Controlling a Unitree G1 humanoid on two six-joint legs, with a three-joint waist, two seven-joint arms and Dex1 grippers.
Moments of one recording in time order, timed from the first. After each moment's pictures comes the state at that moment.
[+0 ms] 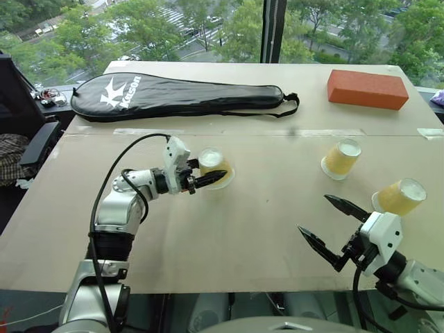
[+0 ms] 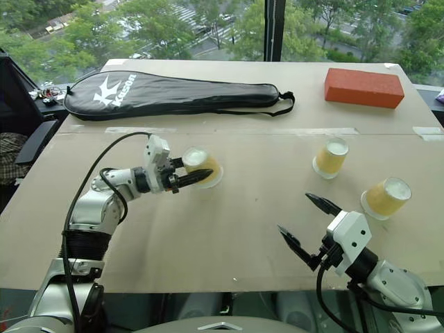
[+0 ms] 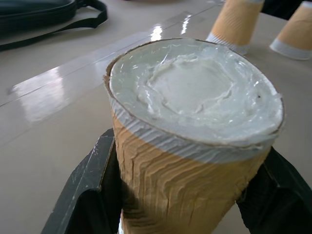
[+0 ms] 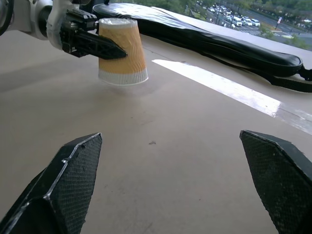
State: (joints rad) left arm -0.43 0.53 -0.02 0.16 -0.42 0.29 -1.12; right arm 0.52 -0.51 -0.09 -0.79 0.36 0.16 0.61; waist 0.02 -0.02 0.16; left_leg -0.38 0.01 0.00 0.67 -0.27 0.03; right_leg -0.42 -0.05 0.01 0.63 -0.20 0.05
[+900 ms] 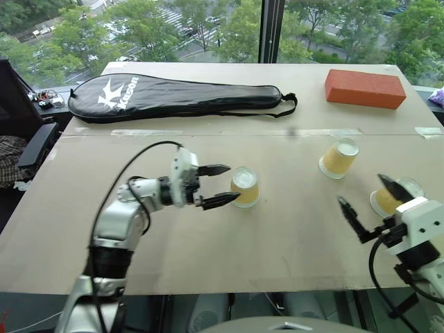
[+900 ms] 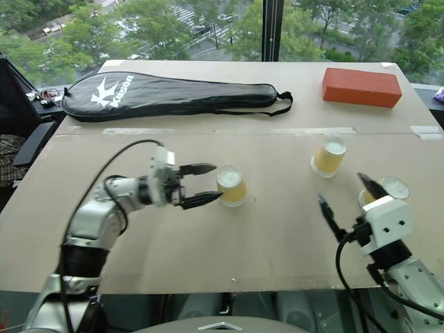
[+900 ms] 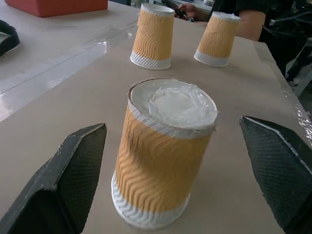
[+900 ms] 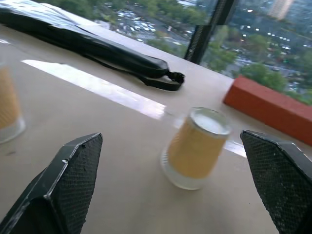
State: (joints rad) left arm -0.27 0.61 0.02 -0.10 -0.54 0.37 -1.19; right arm 0.49 -0.39 -0.31 -0.79 0.24 0.17 0.37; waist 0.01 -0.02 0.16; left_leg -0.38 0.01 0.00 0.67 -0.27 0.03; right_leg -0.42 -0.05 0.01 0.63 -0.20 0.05
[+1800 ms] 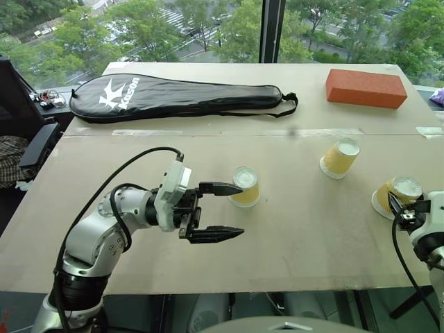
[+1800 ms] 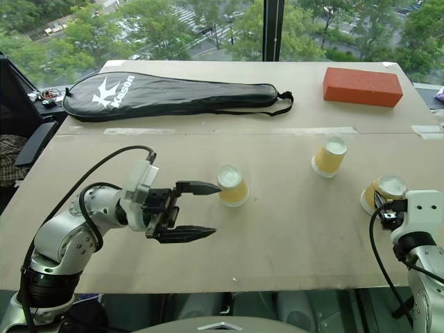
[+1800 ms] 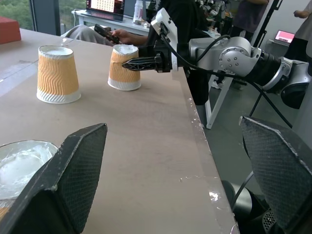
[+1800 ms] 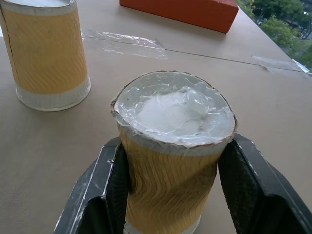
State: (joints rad) left arm -0.15 0.69 0.03 -0.42 -0.75 0.49 -1.24; right arm 0.29 -0.38 -0.46 -0.49 0.28 0.41 0.26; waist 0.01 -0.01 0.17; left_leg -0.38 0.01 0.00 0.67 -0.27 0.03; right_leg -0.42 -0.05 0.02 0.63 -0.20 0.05
